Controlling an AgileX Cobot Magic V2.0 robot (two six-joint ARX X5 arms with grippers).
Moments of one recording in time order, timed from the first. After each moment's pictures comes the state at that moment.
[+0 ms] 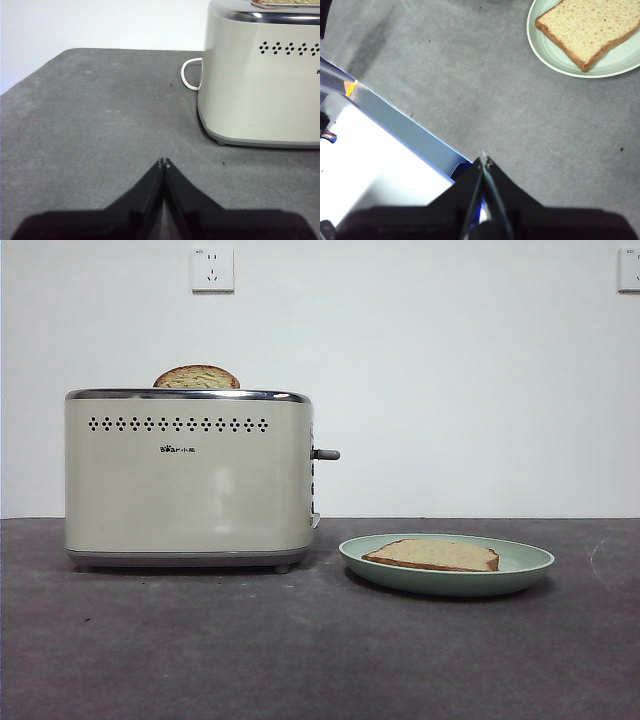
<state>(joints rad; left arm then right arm) 0.10 0.00 0.02 -0.19 0.02 -0.03 0.37 0.80 1.02 -1.14 -0.42 -0.01</state>
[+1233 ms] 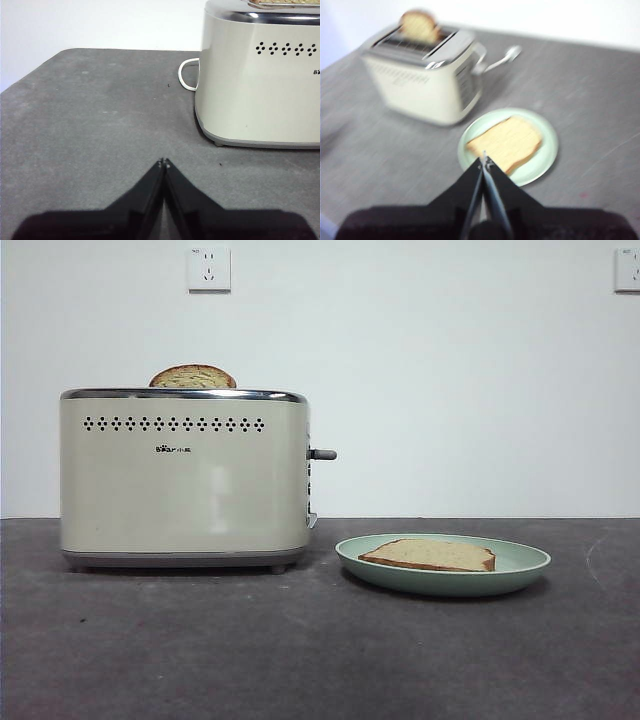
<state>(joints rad) 0.10 0.00 0.02 -0.18 0.03 -0.03 0.11 0.49 0.90 -0.78 -0.37 -0.10</state>
